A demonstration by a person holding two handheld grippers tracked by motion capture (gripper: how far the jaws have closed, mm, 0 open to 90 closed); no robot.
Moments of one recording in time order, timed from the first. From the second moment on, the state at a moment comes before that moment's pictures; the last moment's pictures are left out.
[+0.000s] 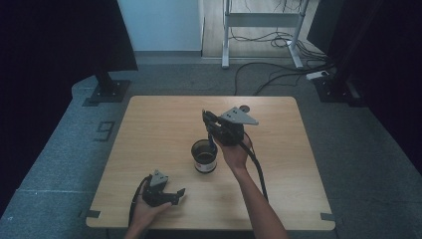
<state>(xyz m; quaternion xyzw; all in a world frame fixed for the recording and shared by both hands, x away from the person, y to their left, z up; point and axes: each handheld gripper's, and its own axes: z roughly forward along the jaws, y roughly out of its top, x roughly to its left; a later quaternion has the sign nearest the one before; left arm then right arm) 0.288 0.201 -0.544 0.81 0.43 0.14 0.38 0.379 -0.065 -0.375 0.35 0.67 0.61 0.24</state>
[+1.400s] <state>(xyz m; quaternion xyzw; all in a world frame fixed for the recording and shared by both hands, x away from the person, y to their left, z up) 0.289 0.200 -0.546 0.82 0.43 0.13 0.37 0.386 -0.050 -0.420 0.36 0.70 0.58 0.23</state>
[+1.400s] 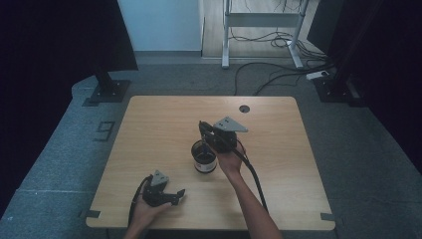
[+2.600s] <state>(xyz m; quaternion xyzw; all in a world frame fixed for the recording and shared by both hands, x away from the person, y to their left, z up) 0.289 0.198 -0.546 0.82 0.42 0.13 0.37 0.398 -0.045 -0.462 0.38 0.73 0.53 0.20</state>
